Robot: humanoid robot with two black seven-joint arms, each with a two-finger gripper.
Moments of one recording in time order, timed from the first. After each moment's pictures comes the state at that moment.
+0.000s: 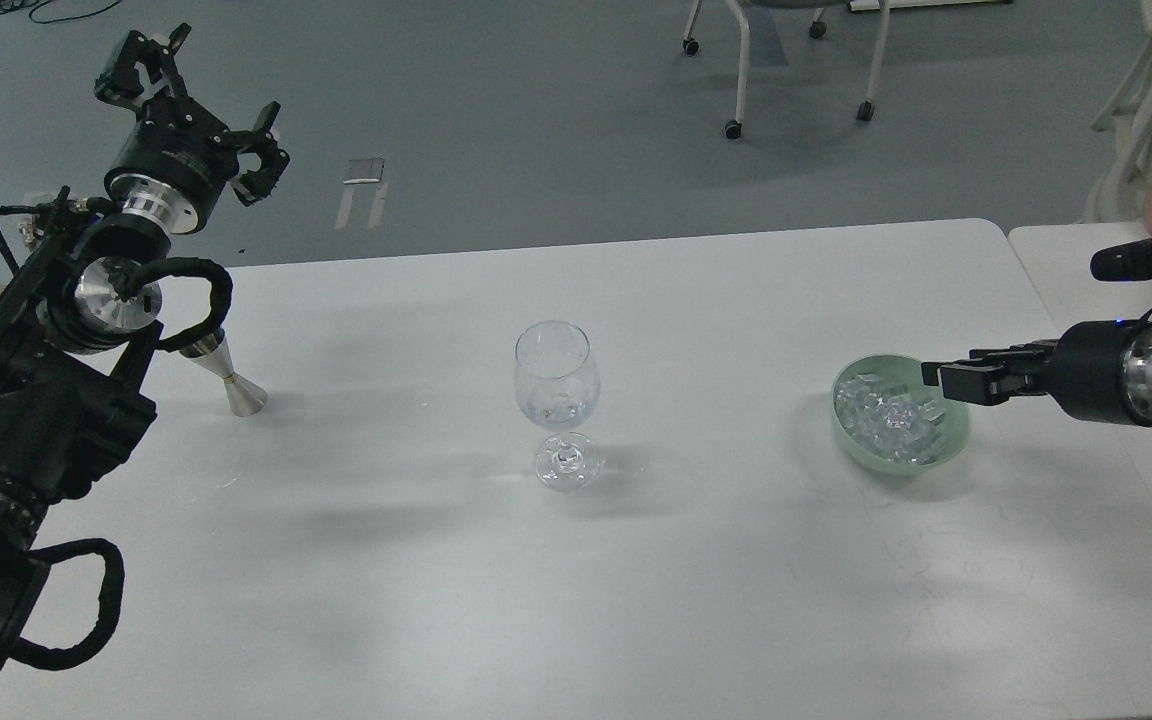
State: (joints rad) left arm -0.86 0.30 -1.16 -0.58 0.26 -0.32 -0.11; right arm 0.81 -0.99 0.31 1.41 -1.54 0.39 0.13
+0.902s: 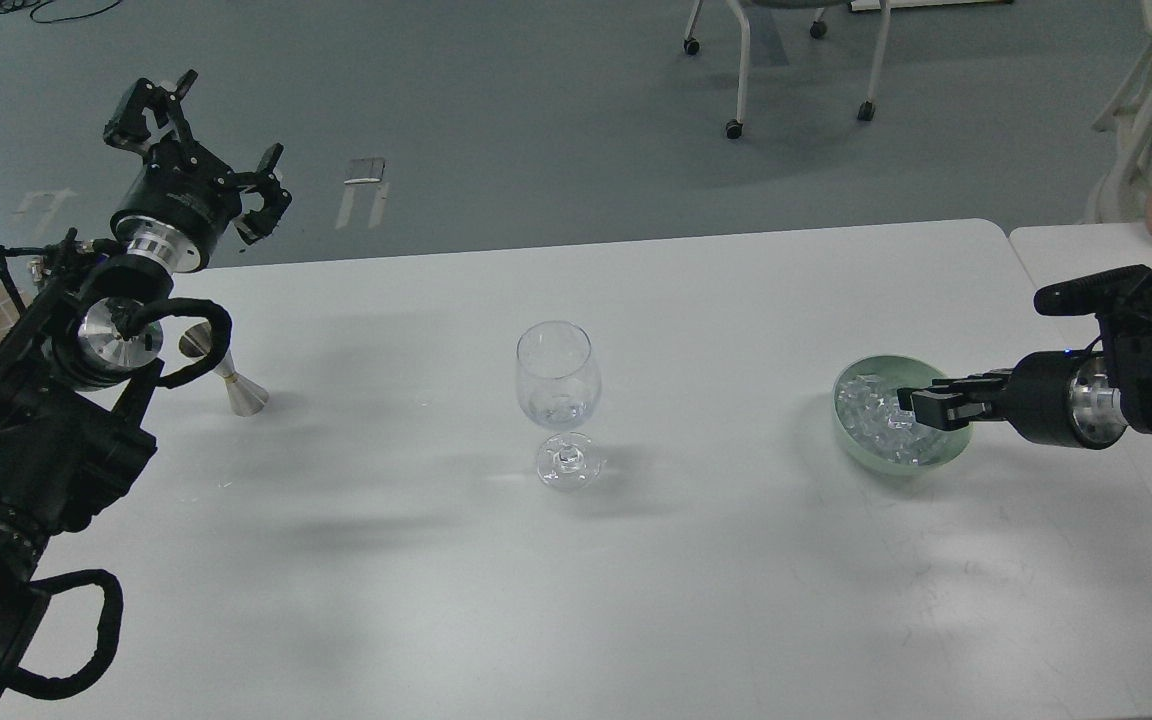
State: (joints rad) left arm -0.79 0.30 -1.17 -0.57 0.26 -0.36 -0.12; right arm 0.77 -0.85 0.31 1.28 -1.59 0.38 0.10
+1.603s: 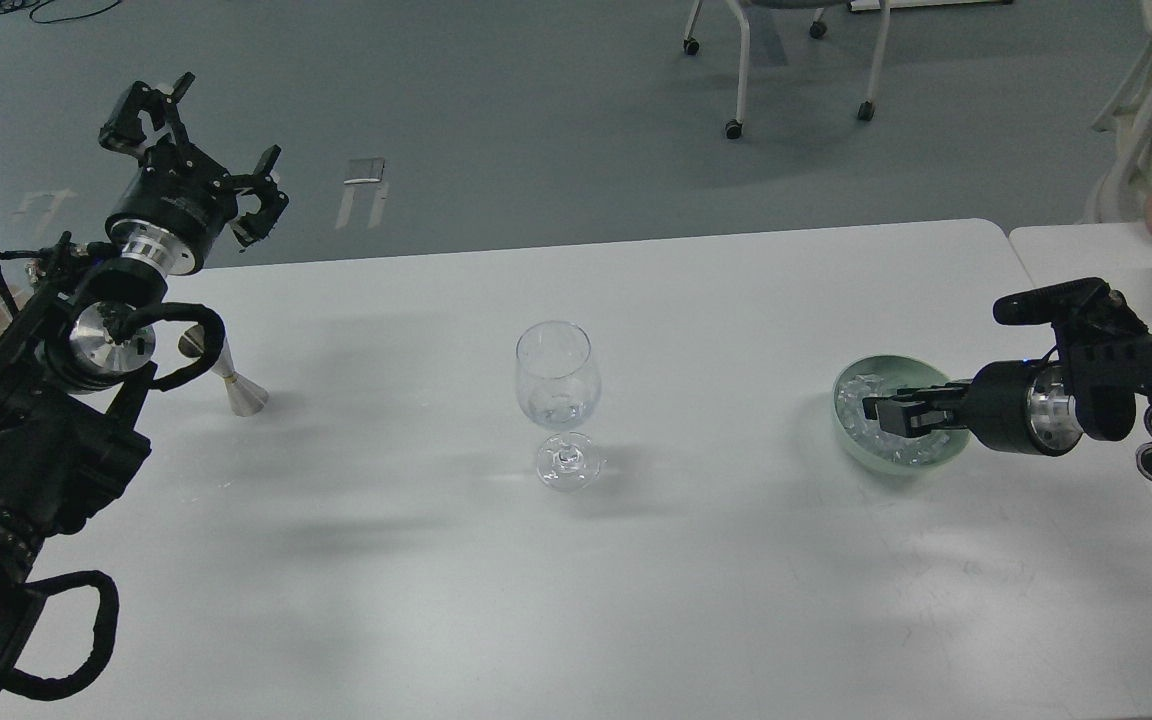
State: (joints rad) left arm -0.79 0.31 -1.18 -0.56 0.26 -0.39 -0.11; right arm 0.76 -0.80 0.31 1.29 -1.58 0.38 0.10
